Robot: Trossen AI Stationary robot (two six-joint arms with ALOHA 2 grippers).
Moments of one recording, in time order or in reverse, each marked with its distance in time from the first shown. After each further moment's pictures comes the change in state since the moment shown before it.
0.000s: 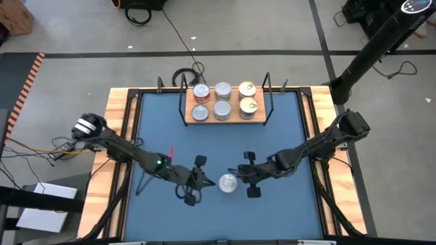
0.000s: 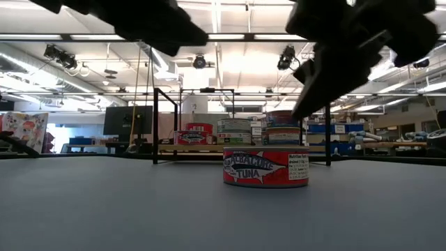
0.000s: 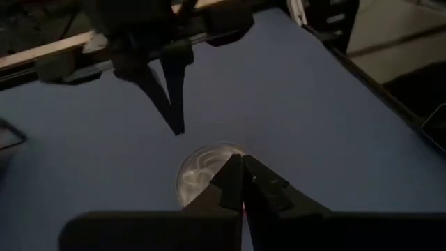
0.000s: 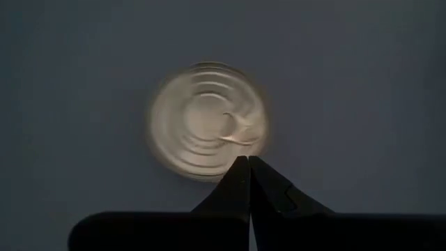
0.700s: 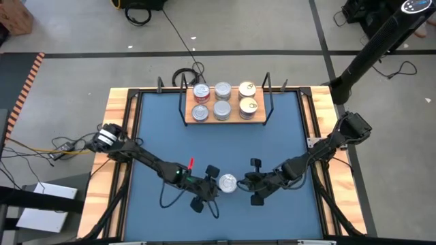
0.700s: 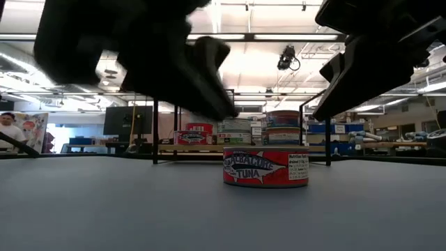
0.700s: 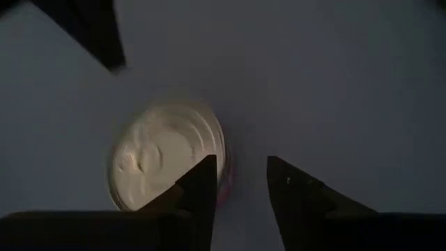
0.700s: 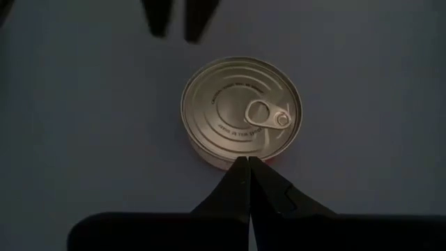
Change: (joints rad) left arm -0.003 0.303 0.237 -0.204 0.060 0.132; right arm 0.155 0.000 -0.074 0.102 0.185 0.171
